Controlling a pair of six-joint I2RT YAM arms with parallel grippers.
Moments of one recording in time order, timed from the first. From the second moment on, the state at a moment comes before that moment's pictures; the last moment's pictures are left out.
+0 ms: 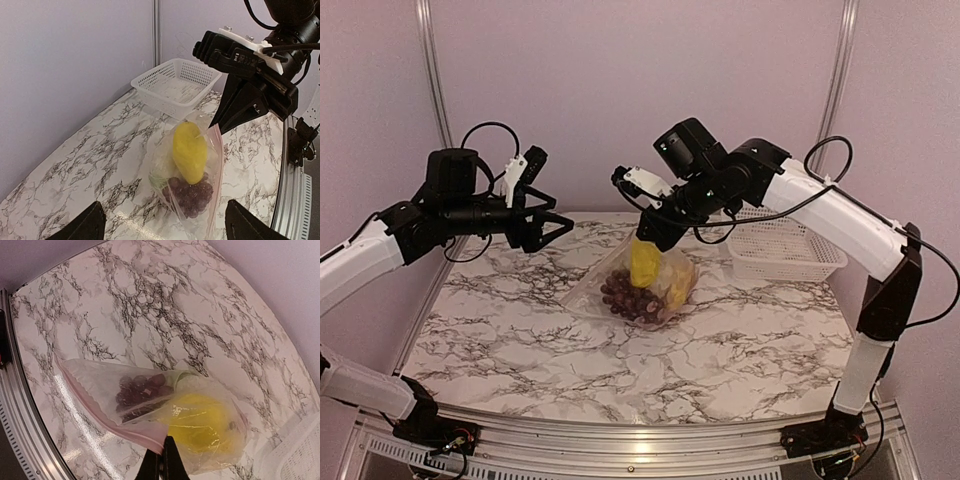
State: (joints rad) left arm -0.57 1.22 1.17 -0.32 0.42 0.15; right arm 0.91 1.83 2.01 -1.01 -0.04 -0.10
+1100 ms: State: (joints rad) left arm -0.72 1.43 1.25 -0.34 0.49 0.33; right arm 0.91 1.48 1.64 -0.70 -0.22 -0.03
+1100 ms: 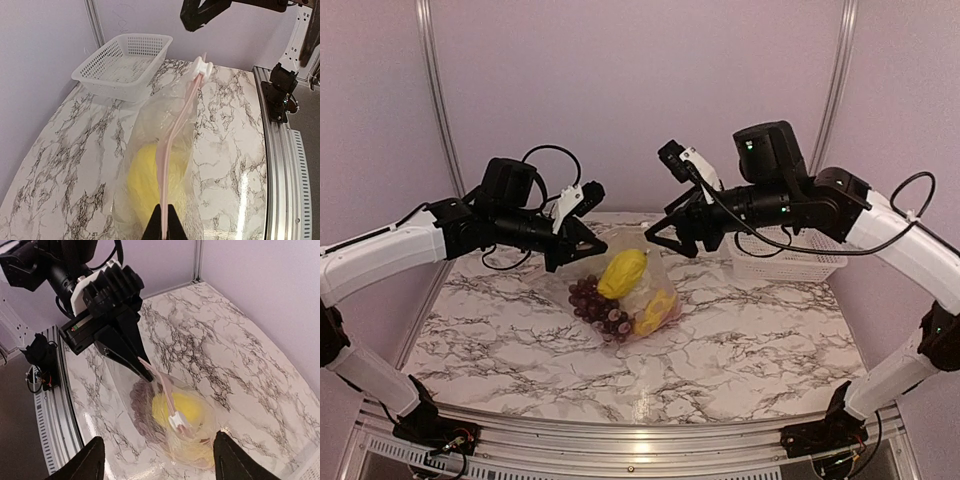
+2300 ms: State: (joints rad) left arm -0.67 1.42 1.26 -0.39 0.79 0.25; right arm 0.84 1.38 1.19 -0.09 -0.47 -0.17
